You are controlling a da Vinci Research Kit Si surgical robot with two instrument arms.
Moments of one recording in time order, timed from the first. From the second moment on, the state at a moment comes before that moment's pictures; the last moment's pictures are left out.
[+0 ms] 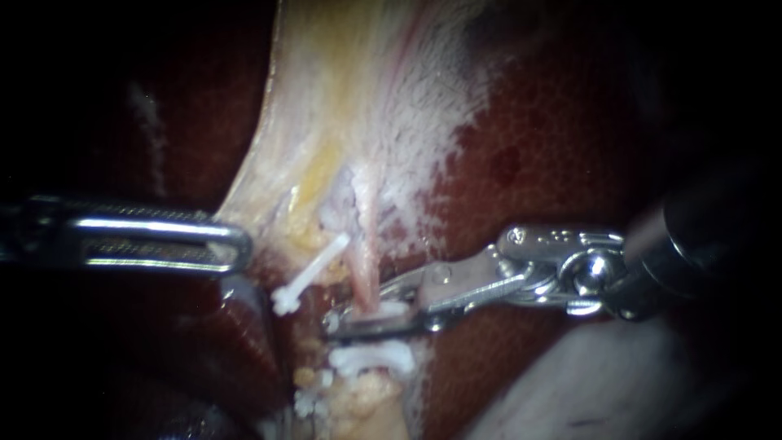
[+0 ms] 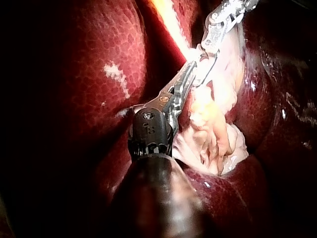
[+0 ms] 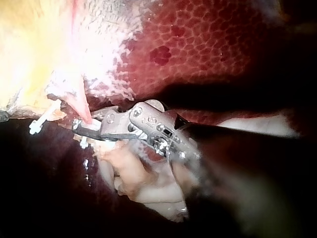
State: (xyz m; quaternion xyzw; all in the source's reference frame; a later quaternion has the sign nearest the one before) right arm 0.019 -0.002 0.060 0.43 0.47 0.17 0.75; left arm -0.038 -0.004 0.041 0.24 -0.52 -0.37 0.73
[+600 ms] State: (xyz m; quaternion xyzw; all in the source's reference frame) right arm 0.019 -0.002 0.060 0.42 0.50 0.15 0.74; left arm -0.038 -0.004 0.041 0.24 -0.52 -0.37 0.73
